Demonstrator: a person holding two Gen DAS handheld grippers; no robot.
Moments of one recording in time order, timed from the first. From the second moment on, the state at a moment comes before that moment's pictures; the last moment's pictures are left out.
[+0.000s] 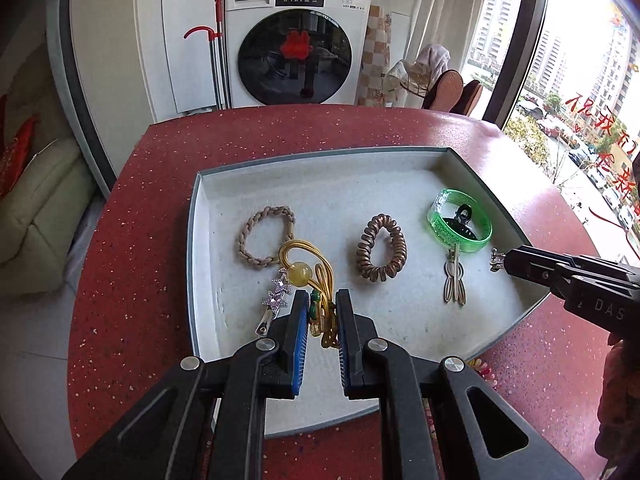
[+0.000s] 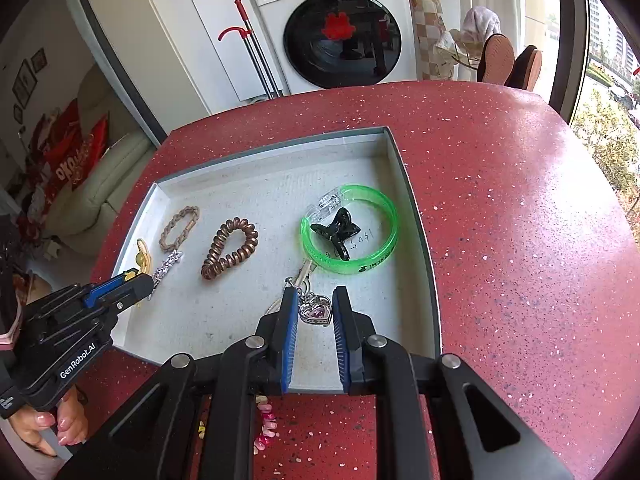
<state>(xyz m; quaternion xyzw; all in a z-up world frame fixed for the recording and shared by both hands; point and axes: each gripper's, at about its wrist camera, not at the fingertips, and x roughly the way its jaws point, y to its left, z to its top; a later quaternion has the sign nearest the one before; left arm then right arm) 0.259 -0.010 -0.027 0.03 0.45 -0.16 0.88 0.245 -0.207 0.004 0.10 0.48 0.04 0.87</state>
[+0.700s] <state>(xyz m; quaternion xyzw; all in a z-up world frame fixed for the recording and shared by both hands) 0.278 -0.028 -0.061 0.08 0.46 -0.13 0.88 0.268 -0.205 -0.024 0.09 0.49 0.02 0.87</state>
